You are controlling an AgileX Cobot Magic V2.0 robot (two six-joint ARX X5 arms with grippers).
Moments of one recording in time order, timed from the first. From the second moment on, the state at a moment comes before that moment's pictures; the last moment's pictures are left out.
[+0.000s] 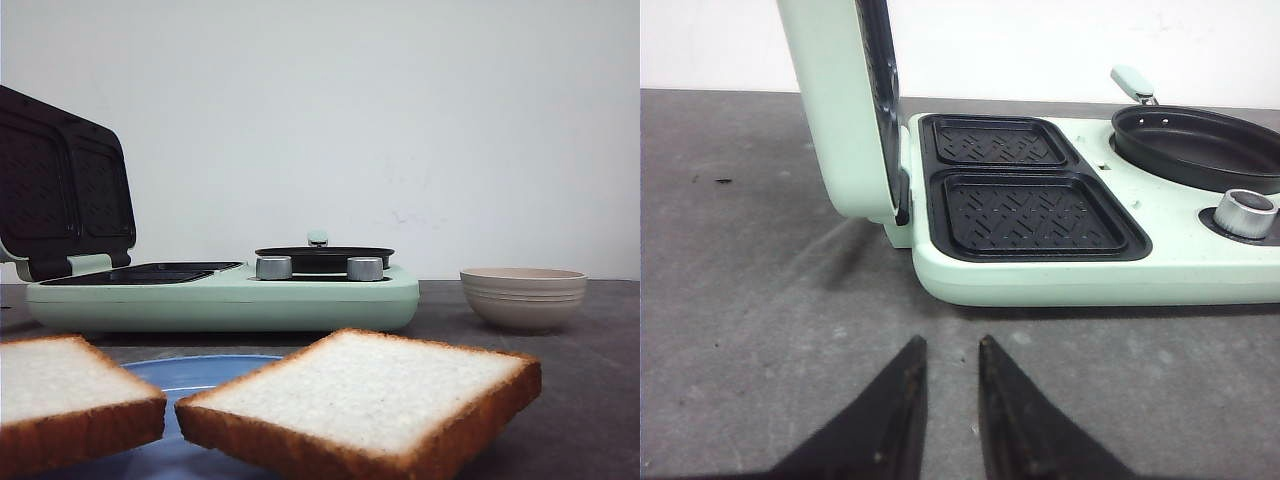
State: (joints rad) left arm -0.12 0.00 0.03 -0.18 0.05 -0.06; right arm 0.01 0.00 0.02 -0.16 0.08 0.08
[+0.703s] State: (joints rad) left arm -0.12 0.00 0.03 -0.18 0.05 -0.06; right arm 0.01 0.00 0.02 0.01 0.04 0.18
